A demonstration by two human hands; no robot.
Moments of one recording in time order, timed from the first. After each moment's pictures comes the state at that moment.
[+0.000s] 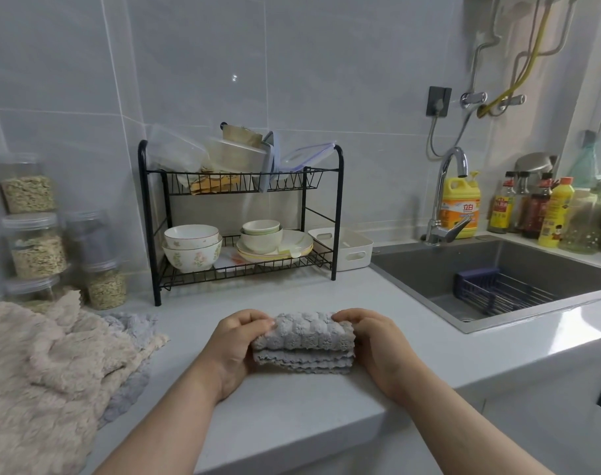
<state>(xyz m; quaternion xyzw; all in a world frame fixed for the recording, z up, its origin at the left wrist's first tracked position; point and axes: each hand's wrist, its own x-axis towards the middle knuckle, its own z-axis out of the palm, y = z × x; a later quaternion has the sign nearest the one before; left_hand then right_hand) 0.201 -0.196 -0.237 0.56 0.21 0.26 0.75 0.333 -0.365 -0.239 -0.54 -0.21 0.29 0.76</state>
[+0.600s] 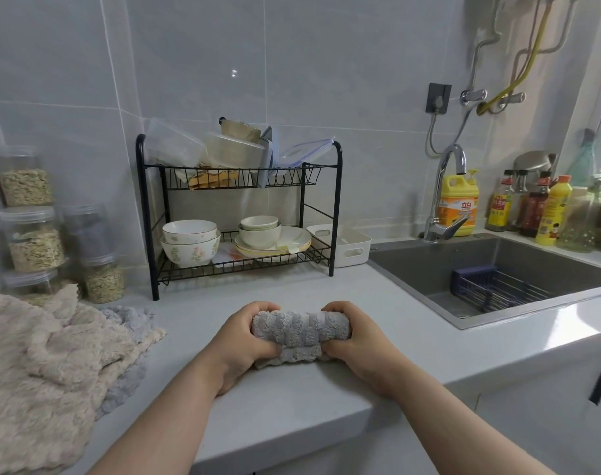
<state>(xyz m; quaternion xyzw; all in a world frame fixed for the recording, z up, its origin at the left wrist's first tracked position) 0.201 -0.198 -0.243 0.71 0.17 0.21 0.65 0.327 -0.367 -0.242 -0.74 -0.39 0.12 0.54</state>
